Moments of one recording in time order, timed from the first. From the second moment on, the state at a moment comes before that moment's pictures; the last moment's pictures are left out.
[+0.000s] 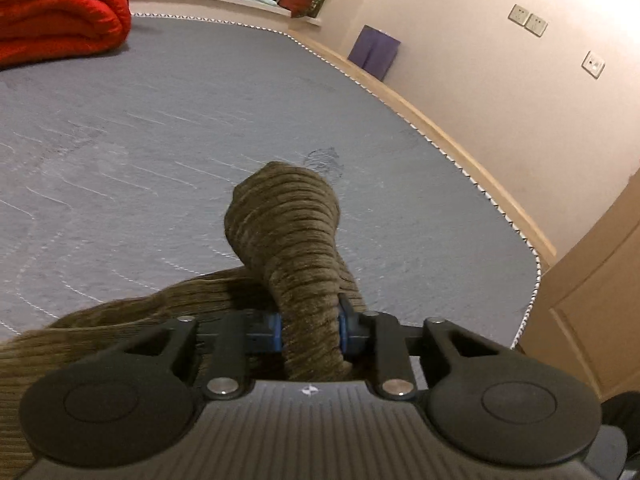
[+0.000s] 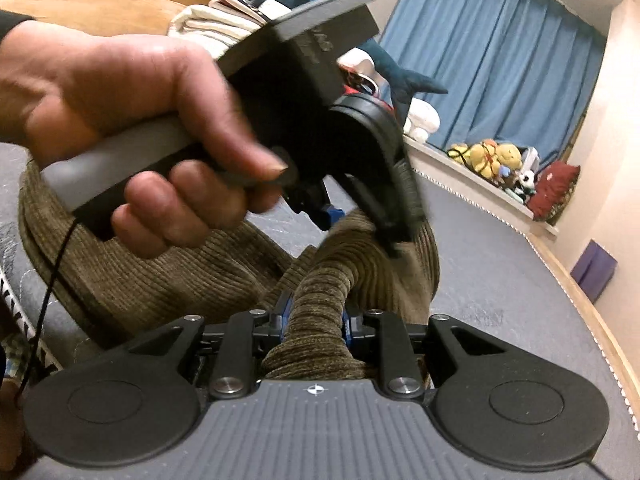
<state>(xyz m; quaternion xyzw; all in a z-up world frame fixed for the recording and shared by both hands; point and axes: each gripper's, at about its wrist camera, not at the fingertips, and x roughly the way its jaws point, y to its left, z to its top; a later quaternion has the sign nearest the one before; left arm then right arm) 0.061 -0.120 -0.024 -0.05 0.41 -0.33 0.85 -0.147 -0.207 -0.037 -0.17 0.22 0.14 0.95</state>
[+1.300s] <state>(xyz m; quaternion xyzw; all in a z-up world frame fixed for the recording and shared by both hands) 0.042 0.253 -0.055 -0.19 0.53 -0.08 0.83 0.028 -0.197 -0.102 0.28 0.48 0.22 0.80</state>
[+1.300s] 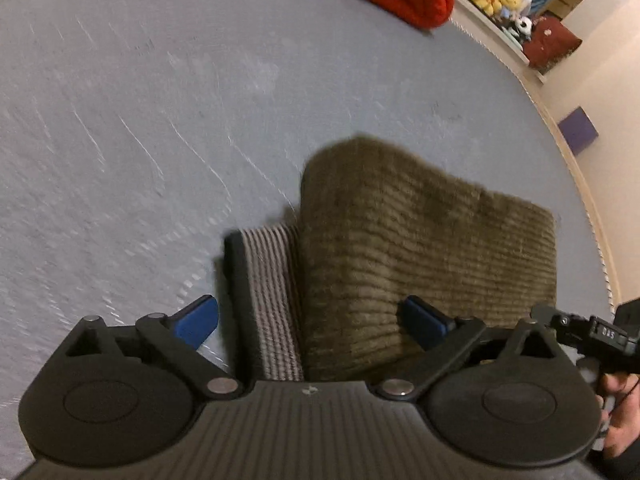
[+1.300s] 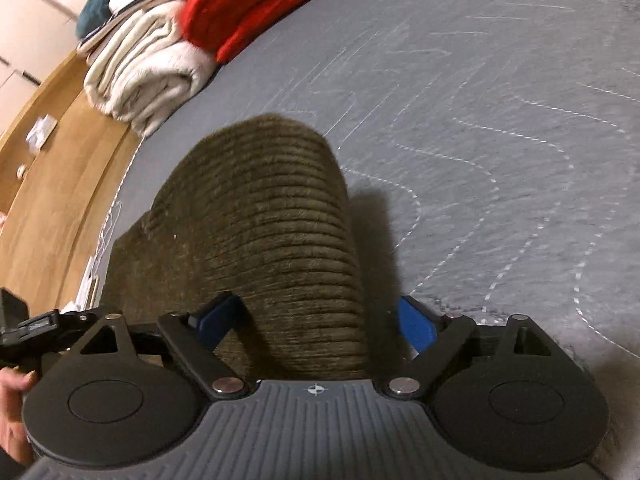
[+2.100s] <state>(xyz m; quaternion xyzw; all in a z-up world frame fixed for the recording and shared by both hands) 0.083 0.073 -0.033 -0.11 0.42 -0.21 0.87 0.015 -0.324 -0.018 0.24 0.30 0.19 0.90</state>
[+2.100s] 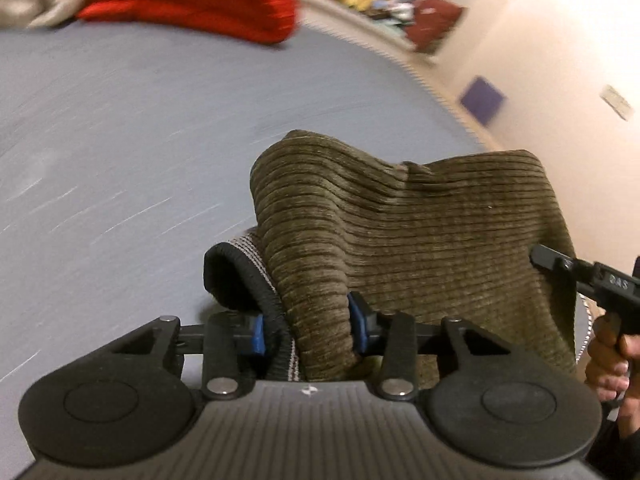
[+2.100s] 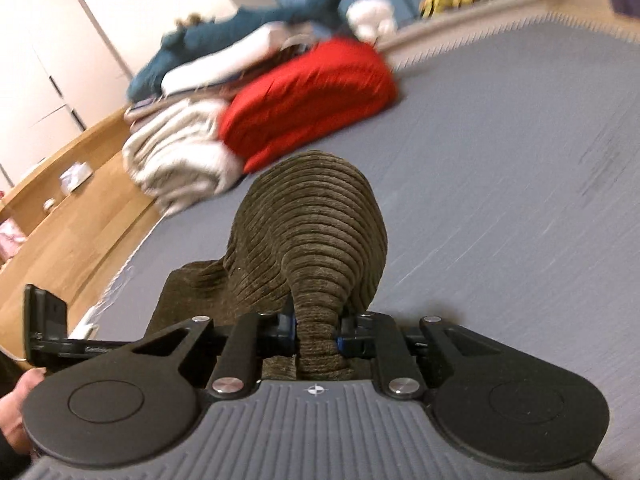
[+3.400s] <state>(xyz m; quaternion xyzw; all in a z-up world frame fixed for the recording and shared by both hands) 0.069 -0.077 -0.019 0.12 0.38 -0.33 0.85 0.004 -0.364 -0.063 -0.05 0.44 0.21 0.87</state>
